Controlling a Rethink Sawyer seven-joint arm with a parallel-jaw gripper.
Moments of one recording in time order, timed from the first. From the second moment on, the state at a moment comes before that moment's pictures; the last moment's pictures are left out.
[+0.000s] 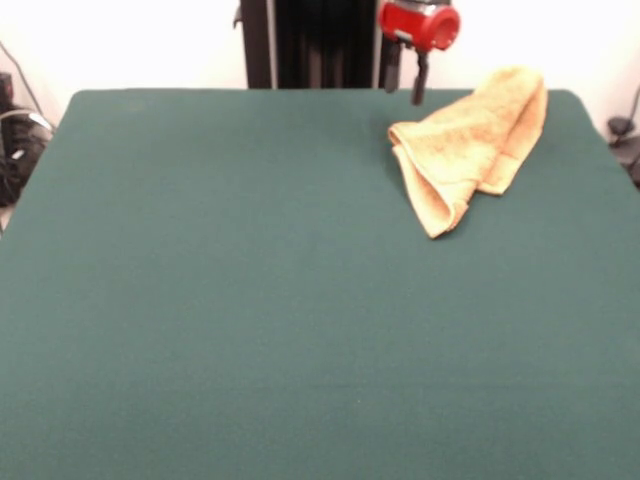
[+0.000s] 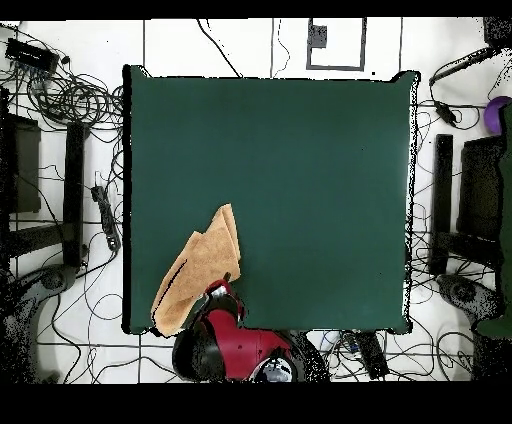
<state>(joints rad) 0.07 -0.60 -0.18 2.26 -0.12 -0.31 2.88</state>
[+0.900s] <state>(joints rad) 0.07 -0.59 -0.18 2.20 -0.12 -0.30 2.88</state>
